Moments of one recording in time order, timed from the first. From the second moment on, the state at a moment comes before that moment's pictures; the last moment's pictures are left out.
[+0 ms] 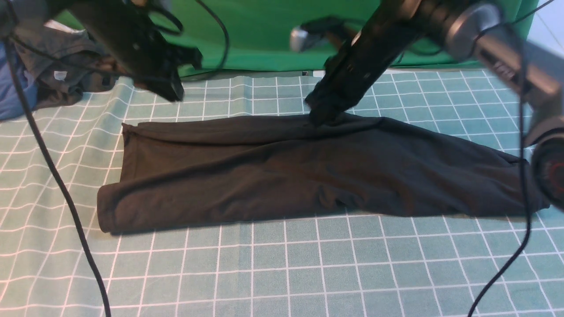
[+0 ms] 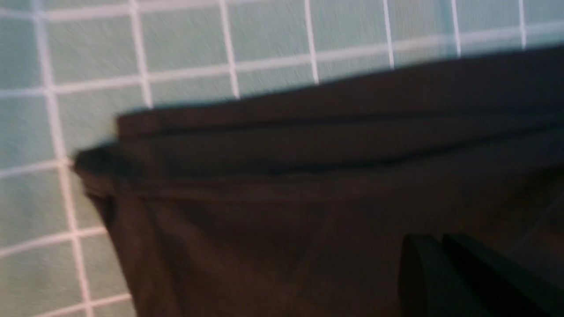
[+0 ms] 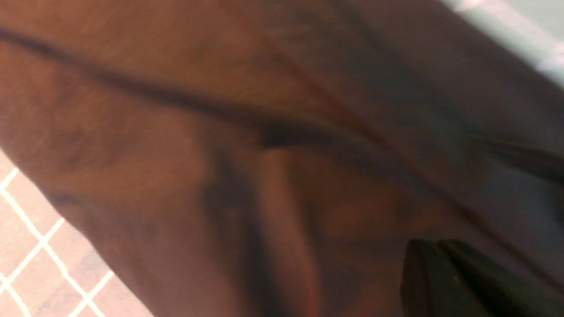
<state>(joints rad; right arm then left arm) 0.43 2.41 -2.24 0.50 1.20 -0.50 -0.07 2.05 -1.81 -0.21 1.08 0.08</state>
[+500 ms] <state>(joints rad) 0.43 2.53 -2.24 0.48 0.88 -0.47 -0.09 2.05 -1.75 -0.28 1.09 0.08</state>
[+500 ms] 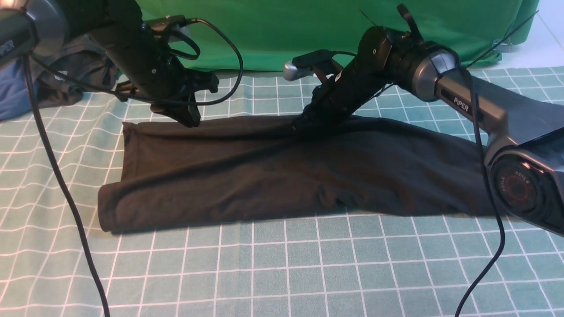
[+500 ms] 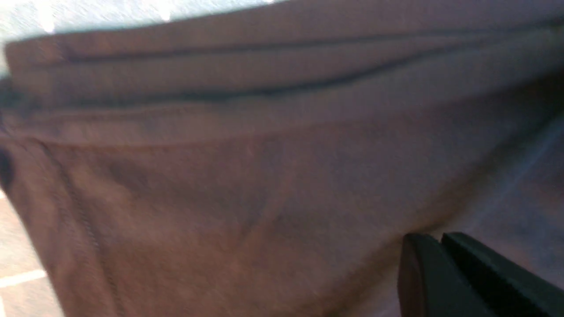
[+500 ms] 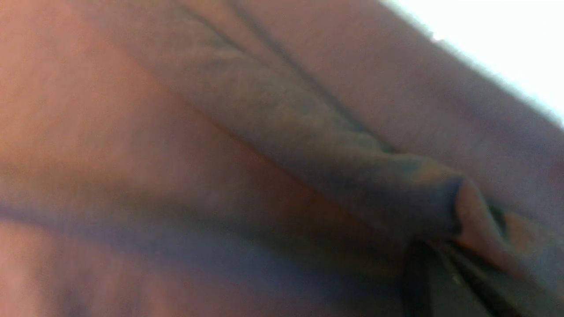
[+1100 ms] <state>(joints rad) 0.35 2.31 -2.39 0.19 1.21 -0.27 -0.09 1.98 -1.70 -0.29 1.21 0.10</state>
